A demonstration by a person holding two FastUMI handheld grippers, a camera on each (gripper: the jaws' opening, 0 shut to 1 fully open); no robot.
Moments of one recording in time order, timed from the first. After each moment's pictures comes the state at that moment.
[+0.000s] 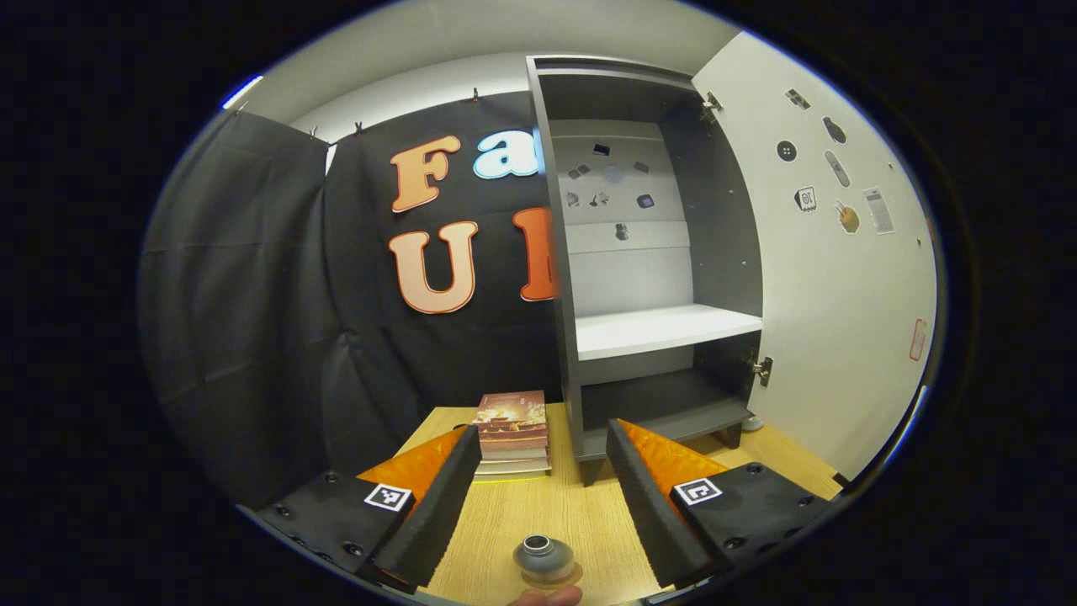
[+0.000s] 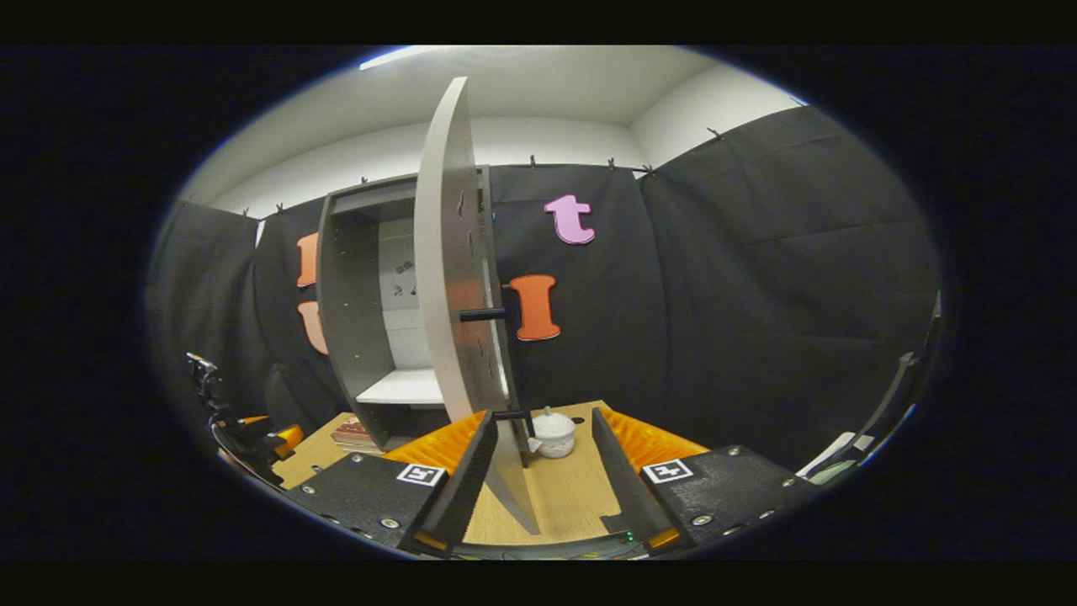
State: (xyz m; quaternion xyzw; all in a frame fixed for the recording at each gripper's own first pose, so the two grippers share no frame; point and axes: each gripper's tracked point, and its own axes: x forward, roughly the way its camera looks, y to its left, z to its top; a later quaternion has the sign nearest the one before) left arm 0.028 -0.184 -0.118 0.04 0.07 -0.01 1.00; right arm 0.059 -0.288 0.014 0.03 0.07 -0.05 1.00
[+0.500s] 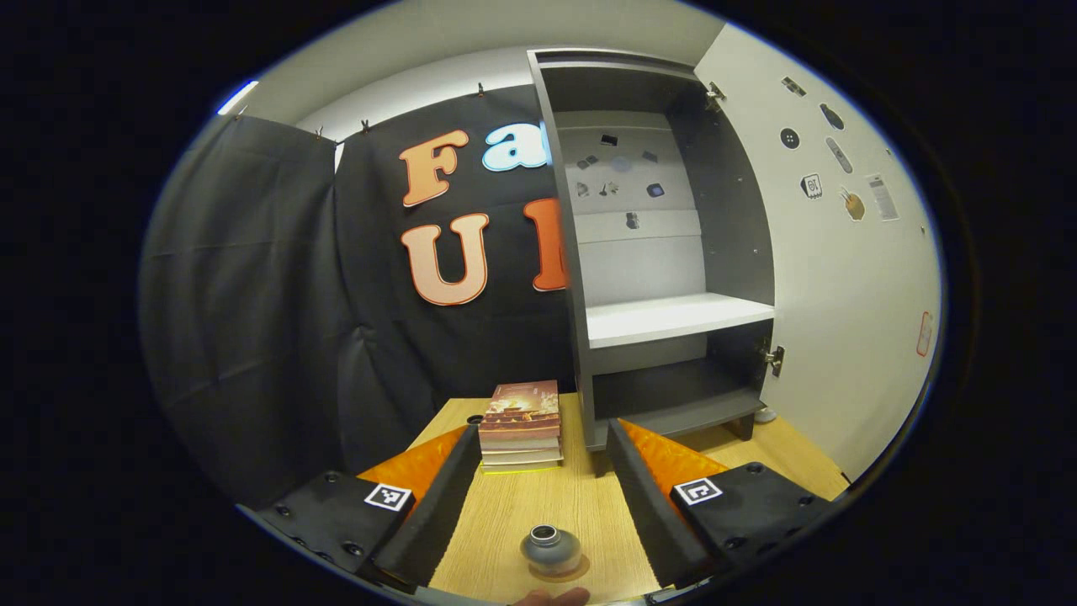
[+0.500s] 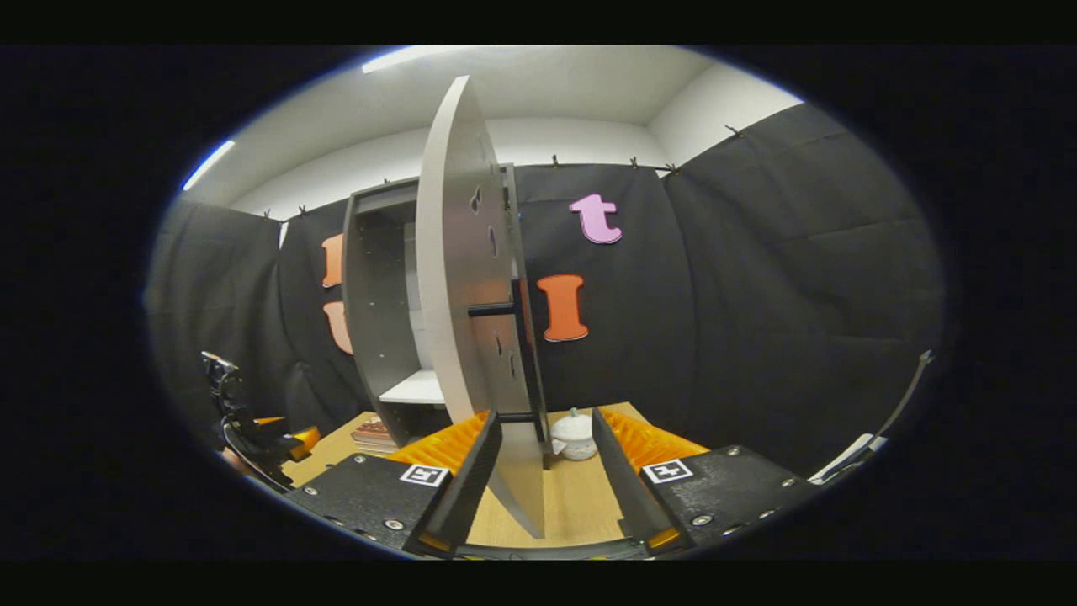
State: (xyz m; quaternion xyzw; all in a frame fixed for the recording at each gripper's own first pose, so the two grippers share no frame) left arm 0.033 -0.181 -0.128 0.05 0.08 0.01 1.00; right arm 0.063 -0.251 0.004 0.03 0.06 -0.01 1.00
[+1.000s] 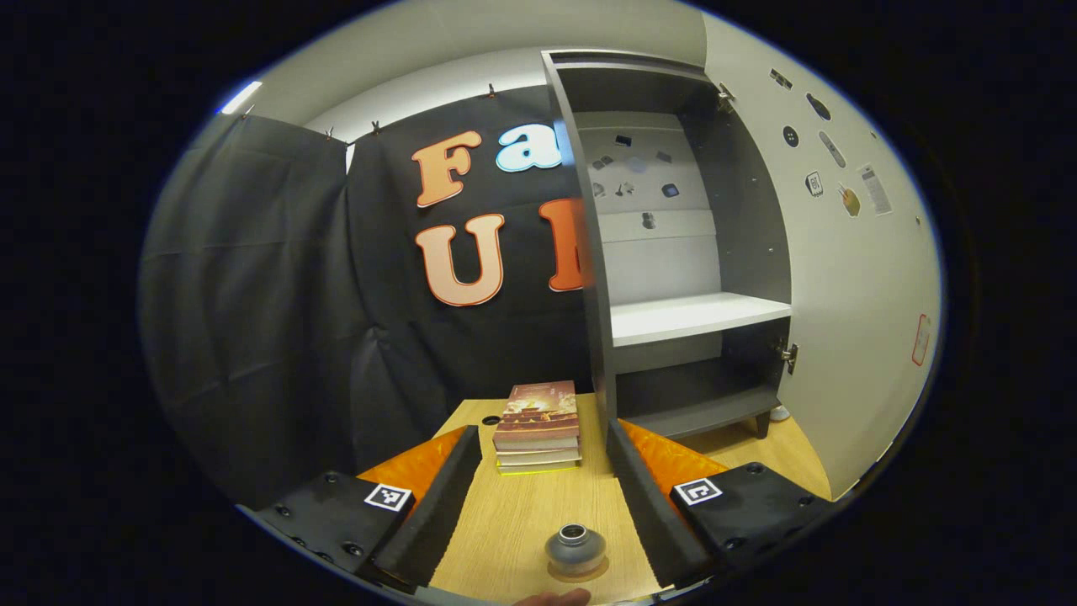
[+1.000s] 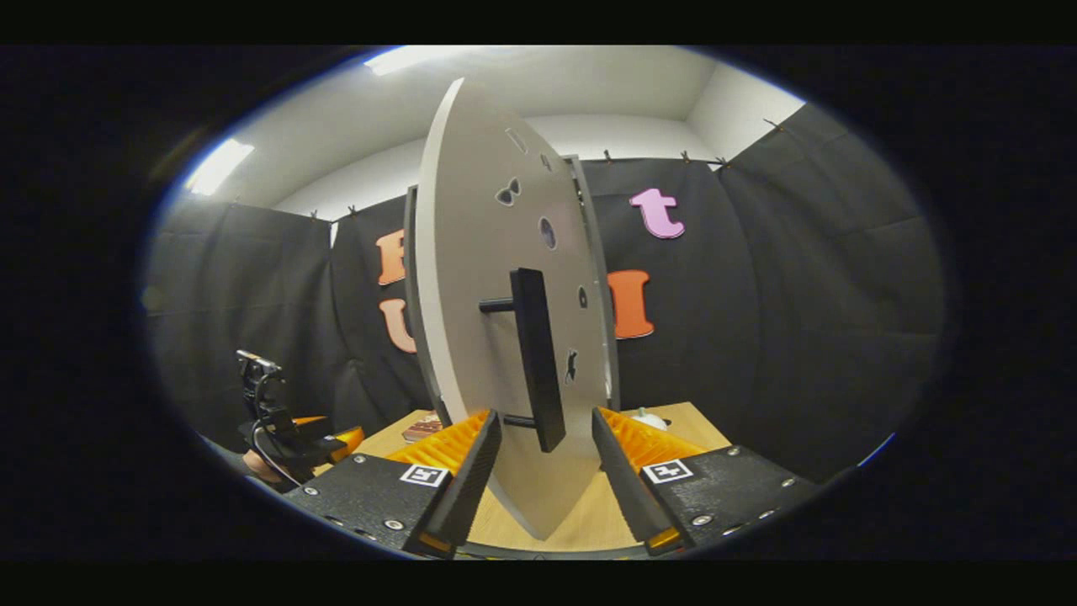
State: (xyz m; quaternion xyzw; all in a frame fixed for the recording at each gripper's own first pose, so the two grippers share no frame) left arm 0.023 -0.142 -0.130 0.05 0.08 0.04 0.99; right arm 0.087 -0.165 -0.010 0.04 0.06 0.09 0.99
